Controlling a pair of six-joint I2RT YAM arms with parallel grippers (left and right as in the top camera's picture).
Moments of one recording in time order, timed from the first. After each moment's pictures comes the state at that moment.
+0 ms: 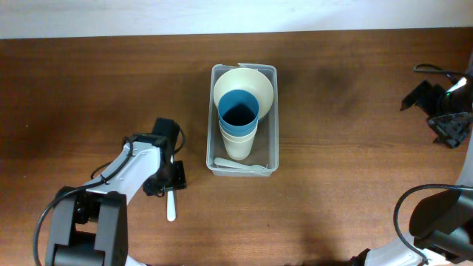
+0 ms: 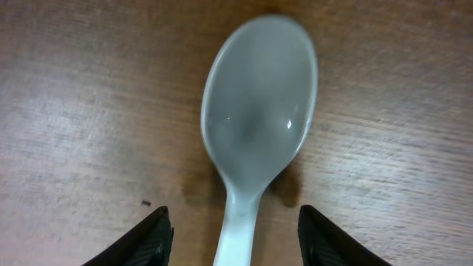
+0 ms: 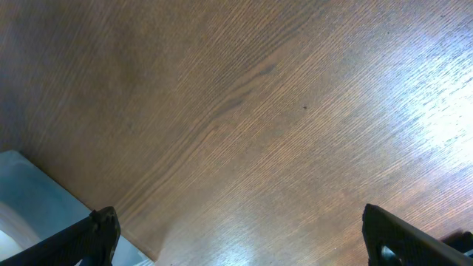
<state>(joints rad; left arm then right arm) -0.18 1.70 0.93 -0.87 -0.02 -0.37 -0.47 1.81 1.86 -1.47 -0.12 0.40</state>
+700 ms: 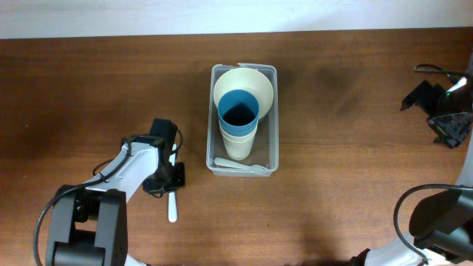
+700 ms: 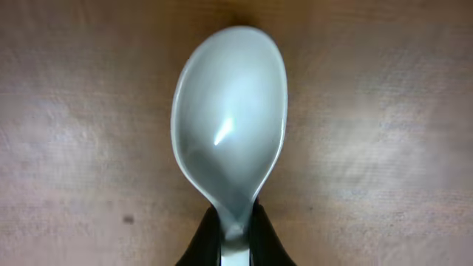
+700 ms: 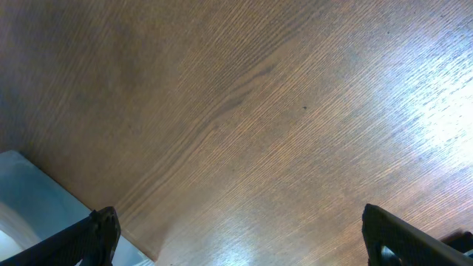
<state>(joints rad) -0.17 1.71 0.92 -0.85 0.02 -0.24 -0.47 1.81 1.86 -1.47 -0.12 0.40</state>
